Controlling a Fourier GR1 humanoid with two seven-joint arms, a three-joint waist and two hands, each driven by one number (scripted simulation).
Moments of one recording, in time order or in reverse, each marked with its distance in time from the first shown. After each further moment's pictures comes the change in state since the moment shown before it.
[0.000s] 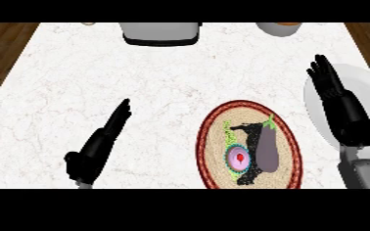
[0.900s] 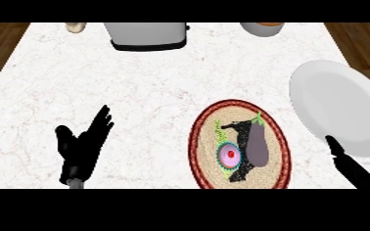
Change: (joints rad) left arm 0.026 -0.042 0.137 0.092 0.100 0.102 0.211; right arm 0.472 0.125 -0.093 -0.472 0.417 -0.648 0.099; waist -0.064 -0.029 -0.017
